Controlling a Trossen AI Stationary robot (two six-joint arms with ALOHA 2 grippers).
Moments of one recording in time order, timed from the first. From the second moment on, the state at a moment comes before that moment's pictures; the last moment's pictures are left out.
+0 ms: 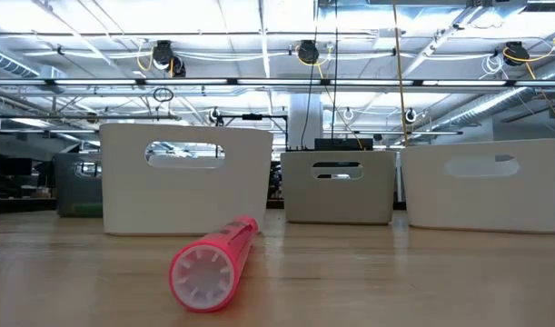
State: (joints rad) left arm -0.63 1.85 1.69 -1.02 -0.40 -1.60; right arm 0.89 0.92 0.44 0.43 0.91 -0.22
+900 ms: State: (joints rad) left arm -0.19 1.96 1.69 -1.31 -0.13 -1.34; right arm 0.89 0.92 0.44 0.40 0.91 -0.20
